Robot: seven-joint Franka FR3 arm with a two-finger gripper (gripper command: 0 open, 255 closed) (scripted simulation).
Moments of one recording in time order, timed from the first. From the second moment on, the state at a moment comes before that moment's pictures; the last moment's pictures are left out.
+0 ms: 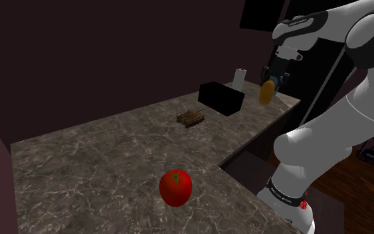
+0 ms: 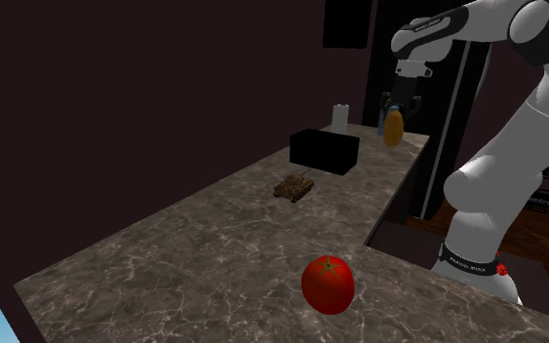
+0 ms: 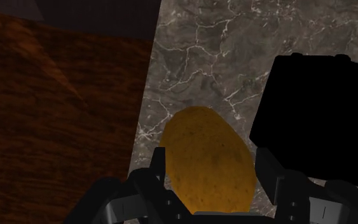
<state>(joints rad) -0.65 -0.32 -0.31 -2.15 -0.01 1.87 0.50</state>
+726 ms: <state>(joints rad) -0.65 -0.29 -0.32 -2.27 0.00 2.02 0.49</state>
